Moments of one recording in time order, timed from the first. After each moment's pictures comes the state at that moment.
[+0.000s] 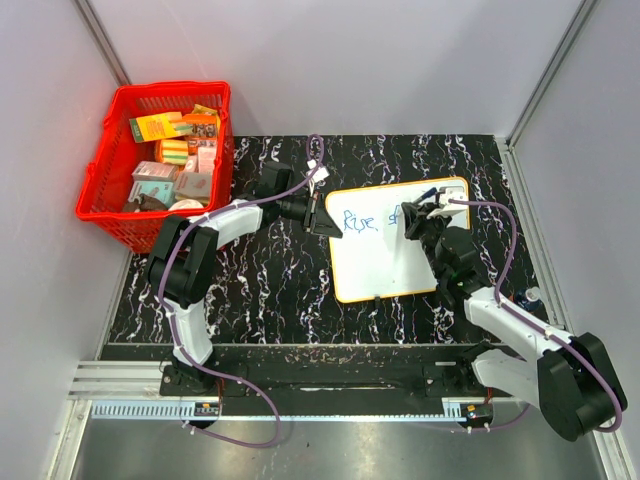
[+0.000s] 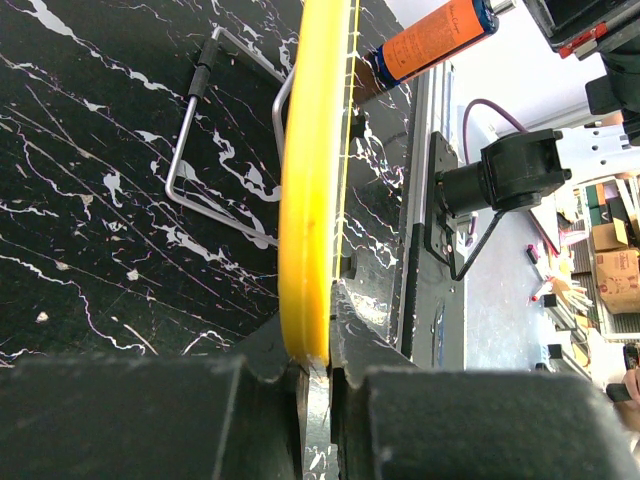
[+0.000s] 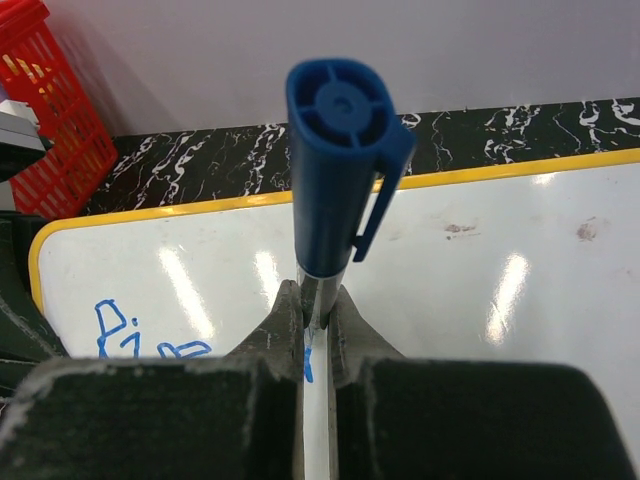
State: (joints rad) left arm -0.42 1.90 1.24 -0.01 1.12 -0.23; right arm 0.44 1.07 0.46 0.65 0.23 0.23
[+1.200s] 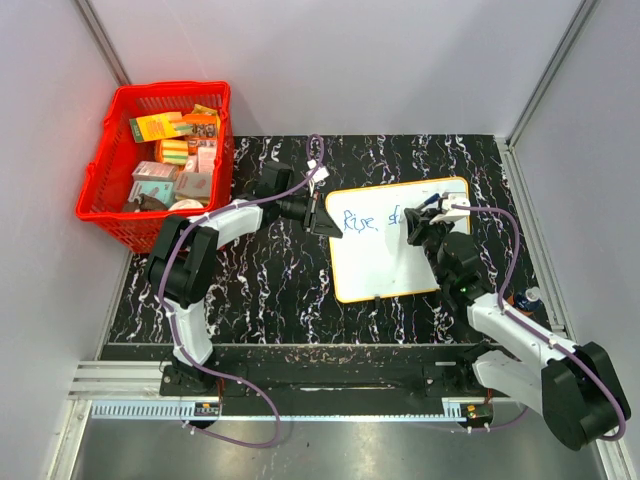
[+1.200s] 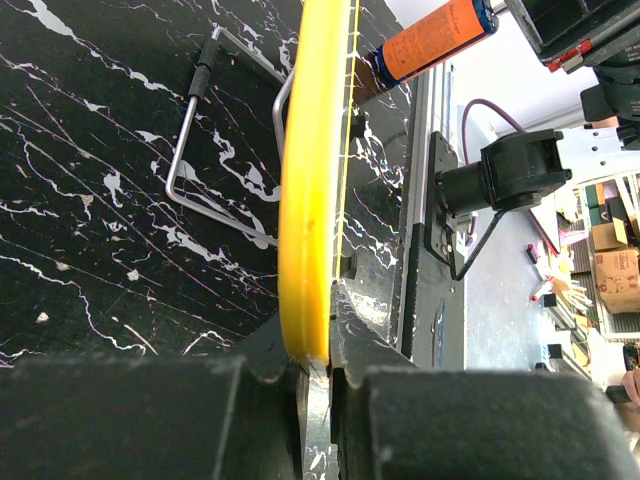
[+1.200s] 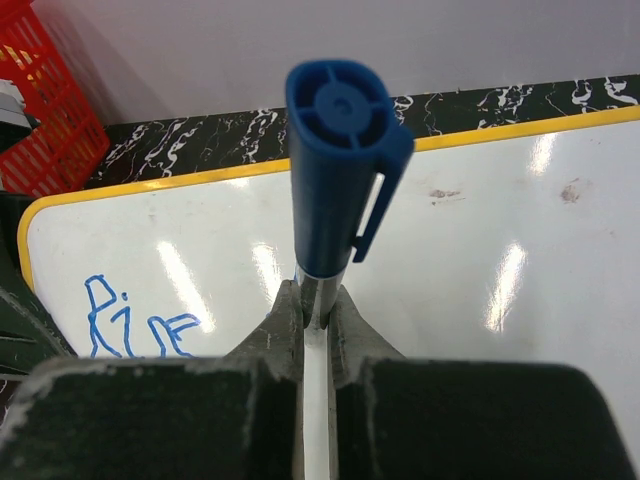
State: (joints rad) left arm -0.42 1.90 1.24 -0.01 1.12 -0.22; right arm 0.44 1.02 0.42 0.61 0.24 0.24
